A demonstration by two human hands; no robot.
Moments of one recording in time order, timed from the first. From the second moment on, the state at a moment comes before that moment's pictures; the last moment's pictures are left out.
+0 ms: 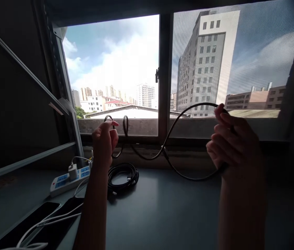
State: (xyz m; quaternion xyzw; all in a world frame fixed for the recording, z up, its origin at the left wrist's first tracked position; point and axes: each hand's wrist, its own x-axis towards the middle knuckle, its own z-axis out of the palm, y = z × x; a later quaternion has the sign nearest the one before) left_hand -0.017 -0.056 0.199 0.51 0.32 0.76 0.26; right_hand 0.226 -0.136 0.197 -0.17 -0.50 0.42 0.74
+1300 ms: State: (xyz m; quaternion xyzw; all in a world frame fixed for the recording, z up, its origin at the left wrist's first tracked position) left_hand 0.069 -0.088 0.170 0.57 0.15 0.77 0.24; right_hand 0.178 -0.106 0.184 -0.32 -0.61 0.48 0.54
